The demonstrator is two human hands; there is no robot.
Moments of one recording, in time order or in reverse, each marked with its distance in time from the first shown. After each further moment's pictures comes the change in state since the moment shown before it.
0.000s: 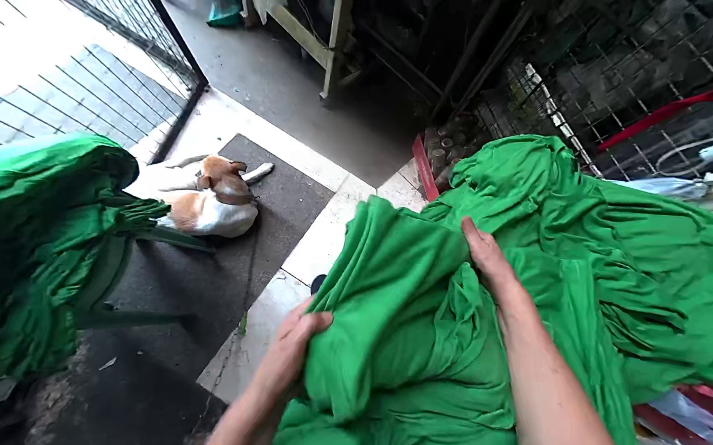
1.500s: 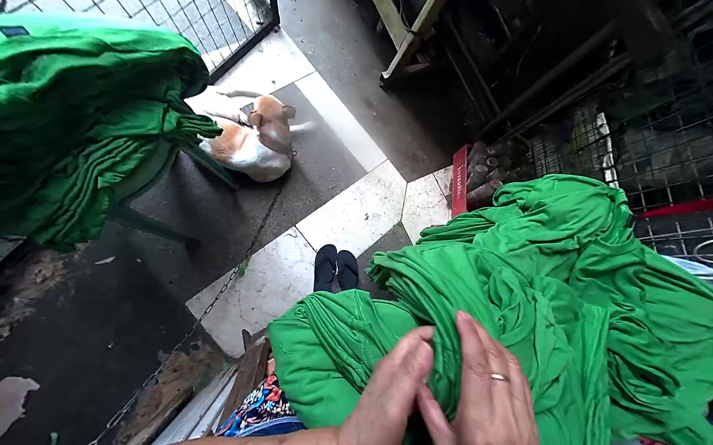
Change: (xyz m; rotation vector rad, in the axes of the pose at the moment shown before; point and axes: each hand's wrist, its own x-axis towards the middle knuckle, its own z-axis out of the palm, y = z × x) left_hand -0.070 -0.038 0.050 -0.518 -0.211 0.082; right_hand -0.239 -0.072 0.062 -0.721 0.159 -0.805
